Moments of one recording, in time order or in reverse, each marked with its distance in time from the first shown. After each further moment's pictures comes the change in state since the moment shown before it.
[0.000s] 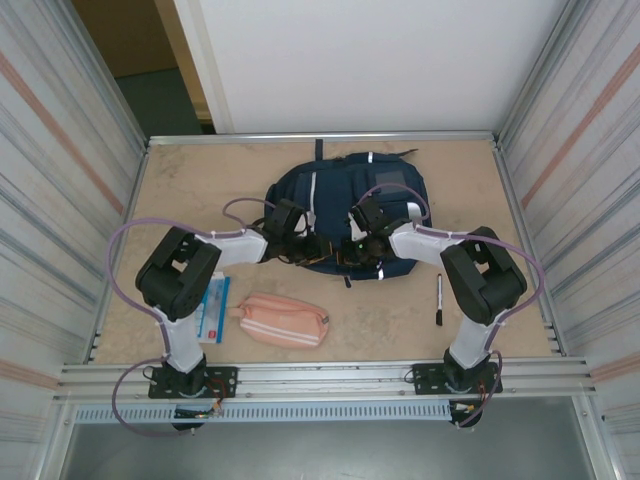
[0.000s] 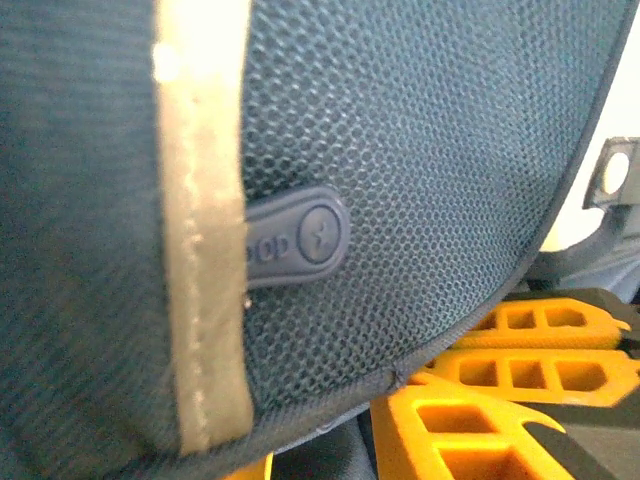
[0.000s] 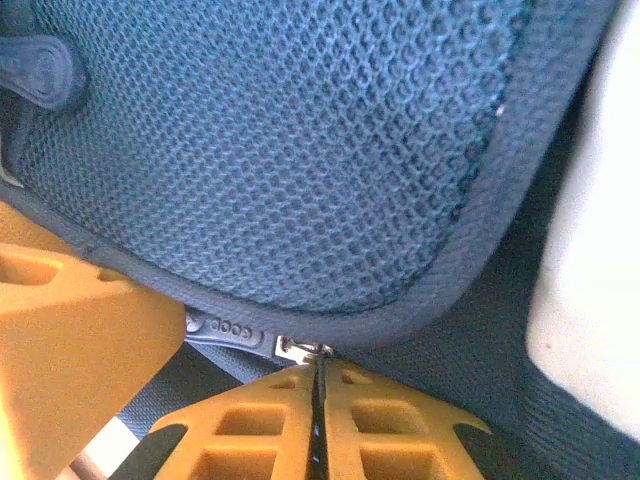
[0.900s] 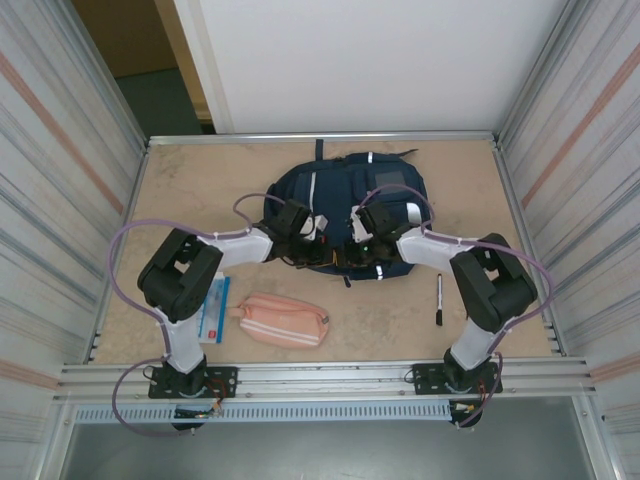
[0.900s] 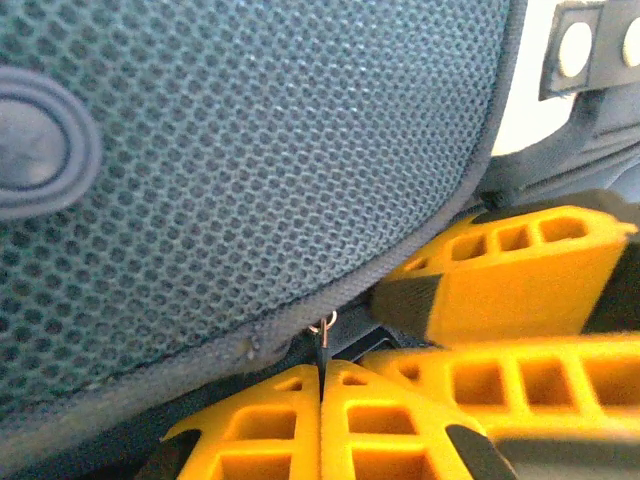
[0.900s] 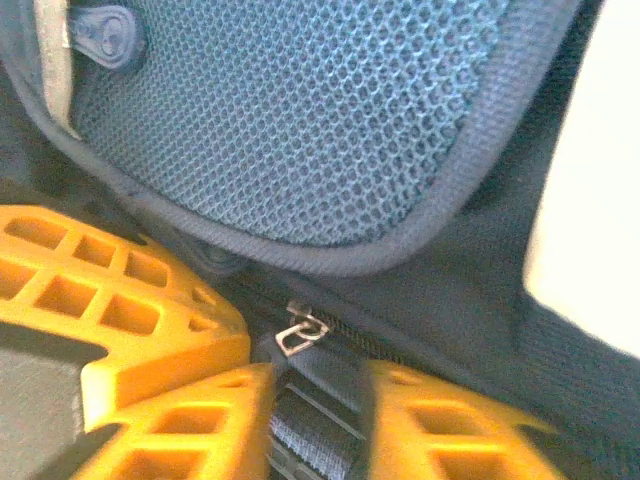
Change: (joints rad) left arm -0.042 -0.004 0.051 -0.113 0.023 0.150; right arm -0.026 -0.090 -0.072 0.044 -0.044 -0.047
